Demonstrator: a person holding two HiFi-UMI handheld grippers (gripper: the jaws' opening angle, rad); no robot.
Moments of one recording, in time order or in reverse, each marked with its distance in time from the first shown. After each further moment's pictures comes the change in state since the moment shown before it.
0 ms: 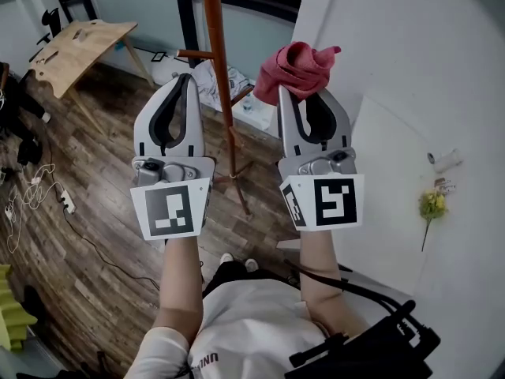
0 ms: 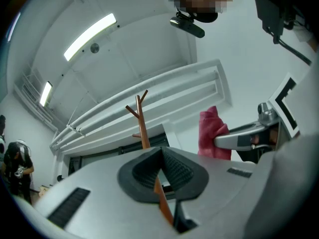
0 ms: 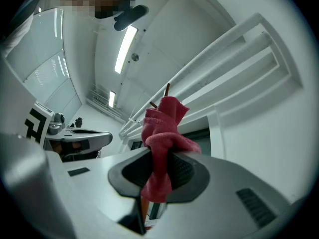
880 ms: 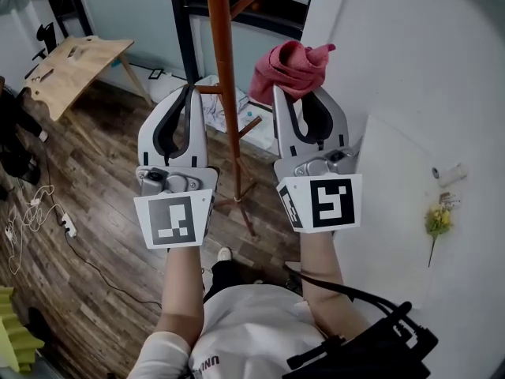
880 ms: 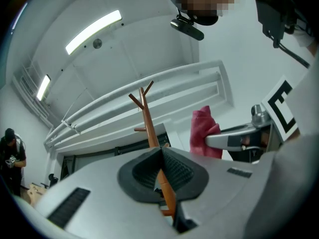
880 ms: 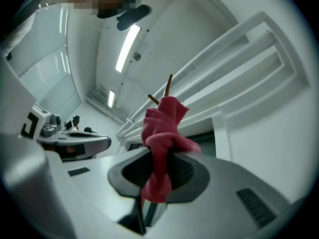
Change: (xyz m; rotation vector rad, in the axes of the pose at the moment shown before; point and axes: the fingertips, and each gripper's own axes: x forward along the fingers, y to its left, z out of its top) left arm 0.049 0.028 -0.031 -0.030 -0.032 -0.034; right arm 0.071 -0.003 -0.012 -0.040 -0.051 -0.008
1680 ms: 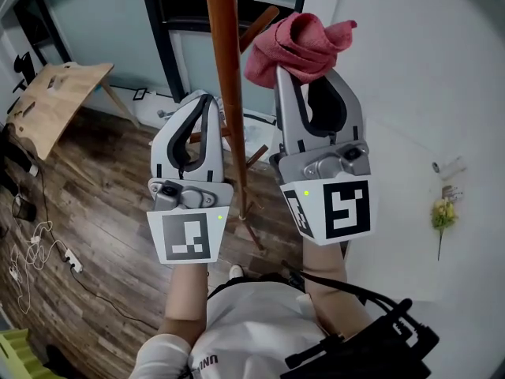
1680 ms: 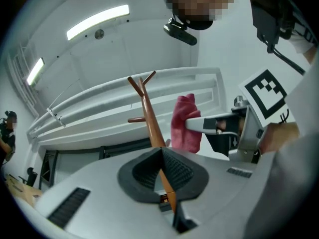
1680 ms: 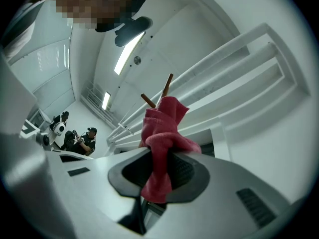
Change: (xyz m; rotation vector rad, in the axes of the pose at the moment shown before) left arm 0.055 0.001 -0.032 -0.060 -0.027 -0.148; right arm 0.064 -0.017 0.026 -0.062 -0.116 -0.089
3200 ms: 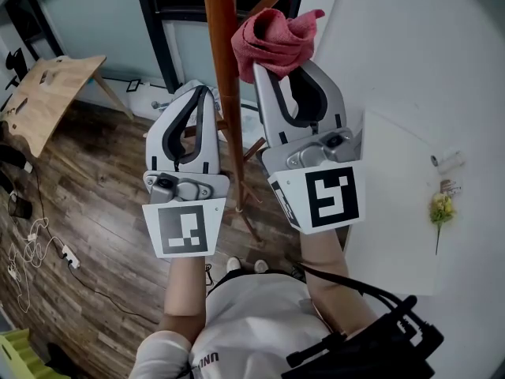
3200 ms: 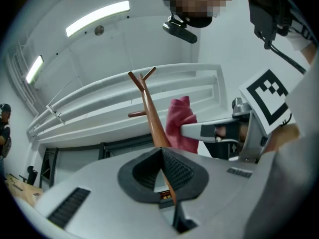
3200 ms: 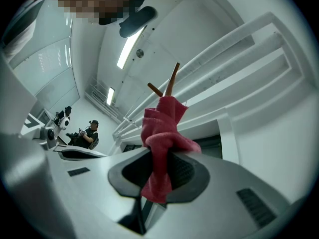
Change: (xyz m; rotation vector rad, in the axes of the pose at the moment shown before) left arm 0.010 0.005 -0.015 0.001 0.027 -0.004; right arm 0.016 0.017 -0.030 0.000 0.071 0.066
